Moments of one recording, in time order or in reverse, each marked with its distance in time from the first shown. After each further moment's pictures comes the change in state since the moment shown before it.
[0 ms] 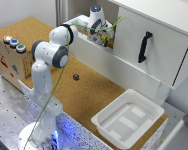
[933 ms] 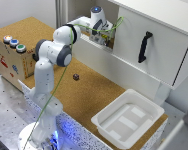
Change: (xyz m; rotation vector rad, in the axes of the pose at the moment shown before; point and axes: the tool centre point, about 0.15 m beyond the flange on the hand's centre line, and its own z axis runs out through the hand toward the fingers) arm 0.016 -0.008 0.012 0.009 0.042 0.008
